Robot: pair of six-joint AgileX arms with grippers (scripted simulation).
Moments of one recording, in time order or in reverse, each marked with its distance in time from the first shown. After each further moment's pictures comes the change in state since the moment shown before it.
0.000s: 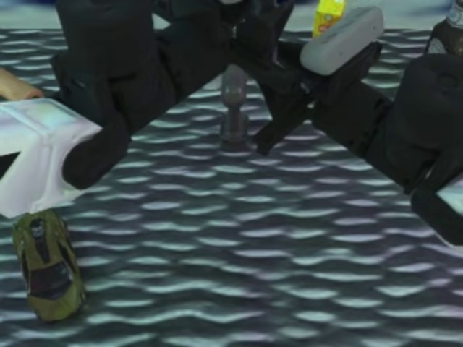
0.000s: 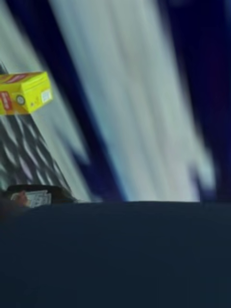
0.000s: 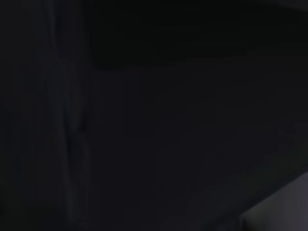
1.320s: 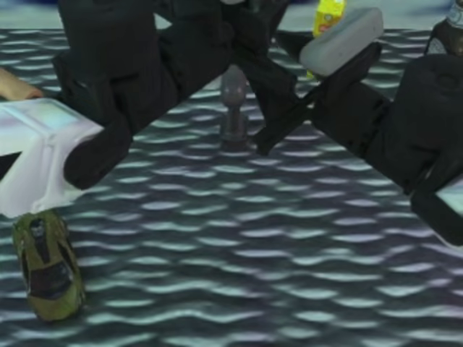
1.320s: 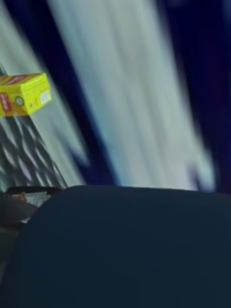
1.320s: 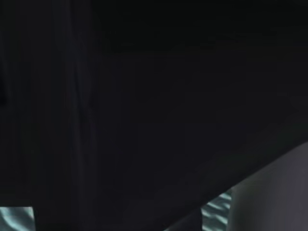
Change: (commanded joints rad) left arm 0.000 0.000 0.000 0.000 0.000 0.000; right arm 0.000 0.000 0.000 0.000 0.000 0.000
